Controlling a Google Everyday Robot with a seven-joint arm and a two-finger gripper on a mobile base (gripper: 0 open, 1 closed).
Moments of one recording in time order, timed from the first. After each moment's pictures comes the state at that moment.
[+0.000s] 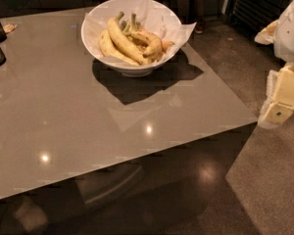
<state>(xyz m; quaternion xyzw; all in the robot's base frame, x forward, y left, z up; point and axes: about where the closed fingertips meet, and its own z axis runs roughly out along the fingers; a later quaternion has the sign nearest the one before) 0.438 -0.217 0.976 -0.60 0.78 -0.03 0.16</state>
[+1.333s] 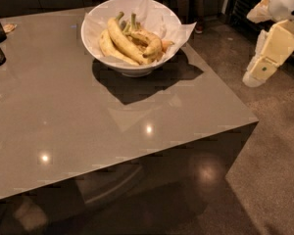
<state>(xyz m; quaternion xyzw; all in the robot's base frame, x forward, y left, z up) 0.497 -0.204 1.004 -0.57 0.79 0.05 0.21</state>
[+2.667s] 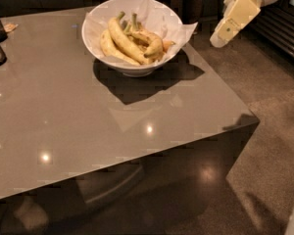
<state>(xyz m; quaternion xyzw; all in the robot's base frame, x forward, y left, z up) 0.588 -0.176 1.012 -0.52 0.80 0.14 0.25</state>
